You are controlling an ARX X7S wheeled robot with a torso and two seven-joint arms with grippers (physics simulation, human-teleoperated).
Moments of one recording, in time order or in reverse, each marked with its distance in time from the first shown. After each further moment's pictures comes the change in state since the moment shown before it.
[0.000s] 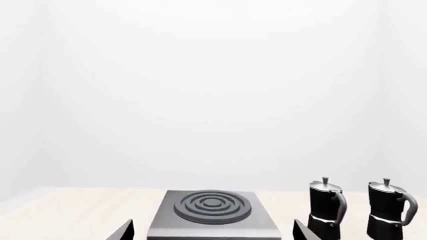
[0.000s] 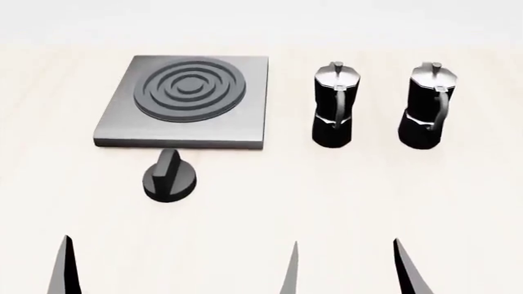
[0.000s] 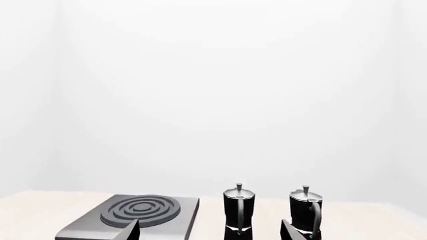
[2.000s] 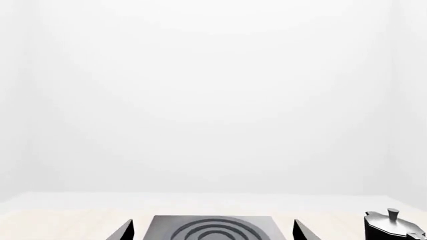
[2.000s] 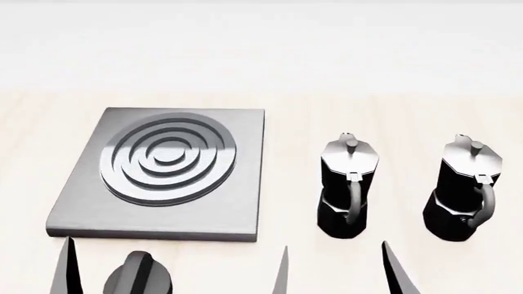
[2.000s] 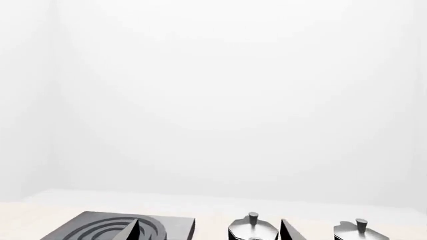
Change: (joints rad) left arm -0.010 -0.078 0.057 -0.019 -0.037 0.033 -0.088; right arm 0.019 0.074 -0.075 0.032 0.029 -0.027 0.083
